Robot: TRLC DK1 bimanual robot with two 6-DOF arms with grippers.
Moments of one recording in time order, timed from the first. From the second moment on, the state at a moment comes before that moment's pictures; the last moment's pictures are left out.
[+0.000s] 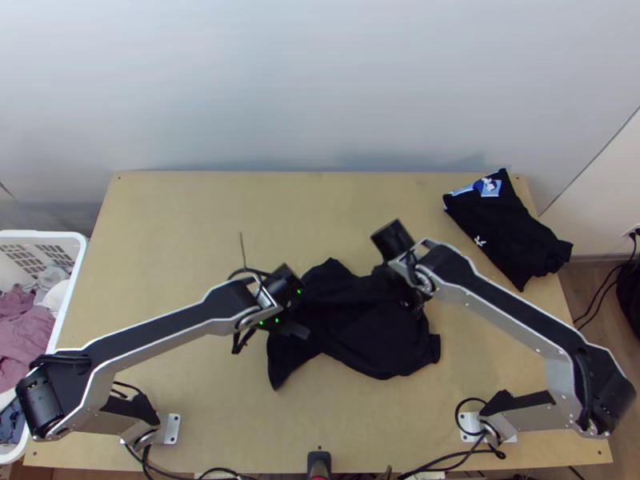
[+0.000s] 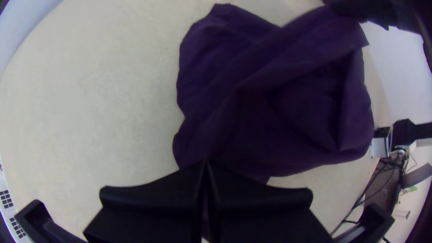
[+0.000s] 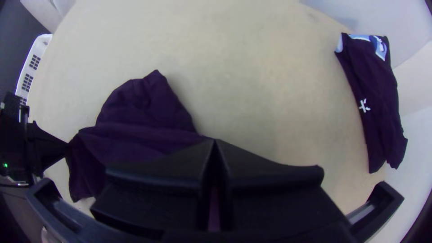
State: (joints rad) left arm -0.86 1.57 1.14 -0.74 -0.03 -0.45; right arm 0.69 1.53 1.21 -0.78 0.16 0.38
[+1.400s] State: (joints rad) left arm -0.34 1.29 1.93 -0.83 -0.06 -0.38; right arm 0.65 1.38 2.07 -0.93 0.78 0.12
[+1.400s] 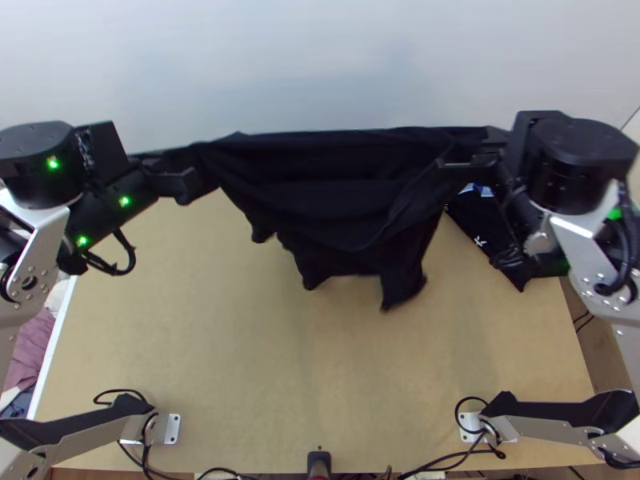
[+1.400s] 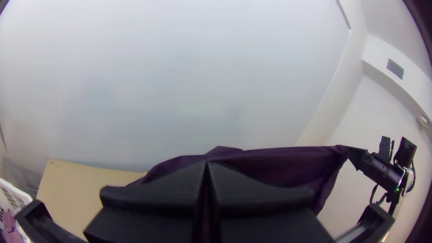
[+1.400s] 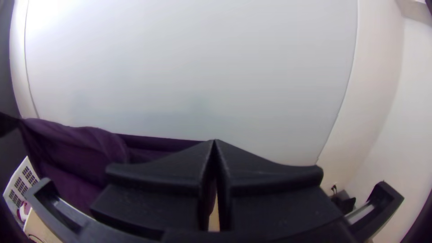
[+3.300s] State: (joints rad) left arm -0.51 0.65 0.70 -0.88 -0.05 -0.14; right arm 1.00 1.19 1.53 -1.44 0.08 0.43
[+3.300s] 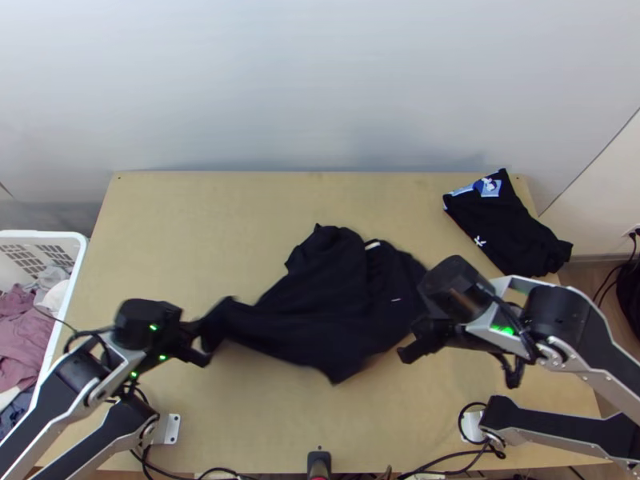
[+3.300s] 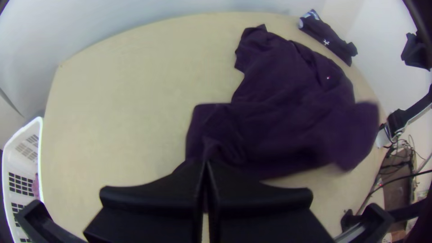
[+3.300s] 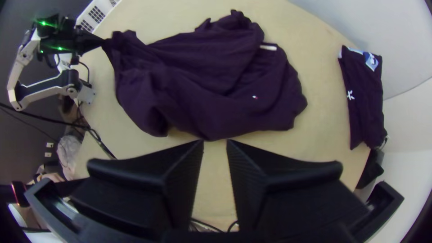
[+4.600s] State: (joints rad) left arm -0.55 1.14 1.14 -1.02 0.20 -0.47; right arm 0.38 1.18 1.30 -0.93 0.01 0.43
